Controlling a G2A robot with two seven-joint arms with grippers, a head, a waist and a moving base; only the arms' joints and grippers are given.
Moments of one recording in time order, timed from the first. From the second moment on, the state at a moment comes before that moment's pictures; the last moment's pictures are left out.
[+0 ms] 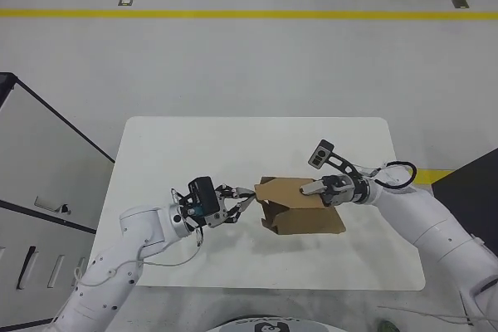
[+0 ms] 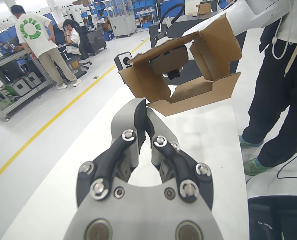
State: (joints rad) left arm 1.54 -1.04 -1.22 -1.90 1.41 -0.75 0.23; right arm -0.93 -0.90 0.69 -1.23 1.23 -0.14 1.54
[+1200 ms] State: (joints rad) left arm 1.52 -1.04 -1.20 -1.89 1.39 -0.71 0.14; right arm -0.91 -0.91 0.70 -1.25 1.12 -0.28 1.54
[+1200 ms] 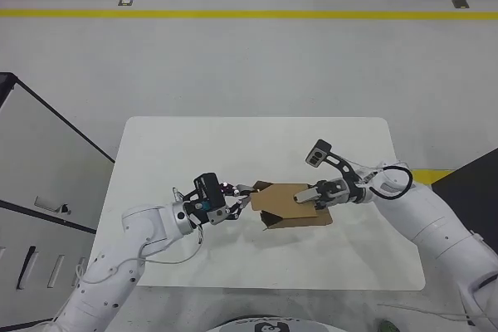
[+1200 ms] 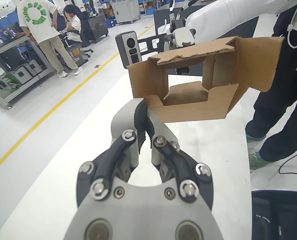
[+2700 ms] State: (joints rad) left arm 1.54 -1.03 -1.15 -1.92 1.43 -0.77 0.18; right arm -0.99 -0.92 0.80 -1.27 1.09 -0.26 1.54
